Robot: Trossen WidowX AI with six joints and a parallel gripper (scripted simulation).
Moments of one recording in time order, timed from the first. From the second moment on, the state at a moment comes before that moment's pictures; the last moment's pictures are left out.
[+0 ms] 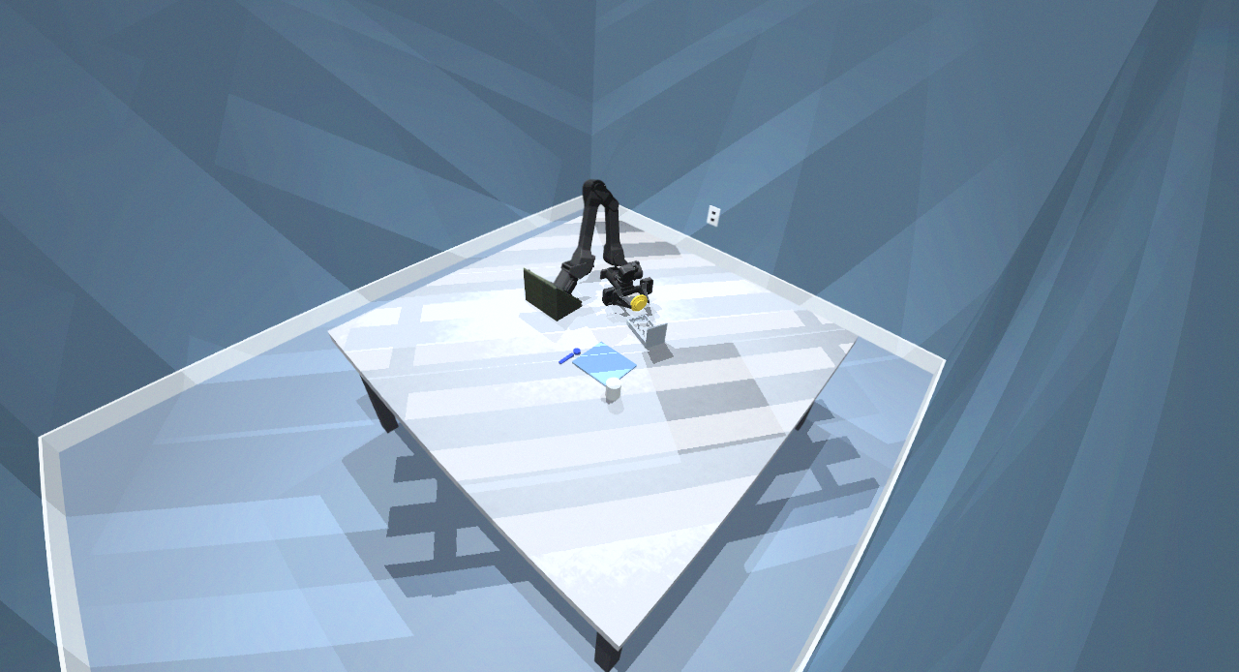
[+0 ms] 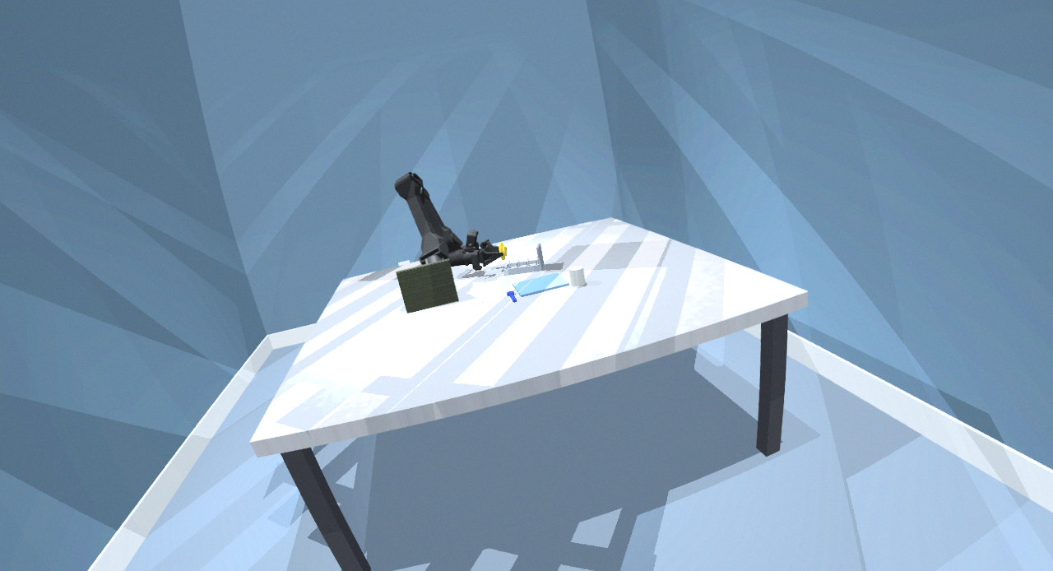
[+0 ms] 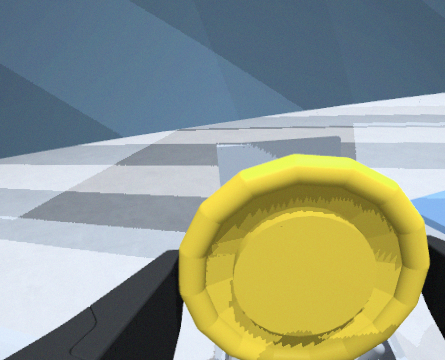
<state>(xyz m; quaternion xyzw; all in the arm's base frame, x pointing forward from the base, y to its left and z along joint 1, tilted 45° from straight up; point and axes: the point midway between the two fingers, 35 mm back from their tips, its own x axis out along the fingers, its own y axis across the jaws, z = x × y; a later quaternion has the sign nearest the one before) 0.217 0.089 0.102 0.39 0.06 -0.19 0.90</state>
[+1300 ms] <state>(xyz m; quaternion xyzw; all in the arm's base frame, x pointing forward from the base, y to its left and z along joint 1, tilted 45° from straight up) 0.243 0.093 0.070 0.39 0.06 -0.19 0.90</state>
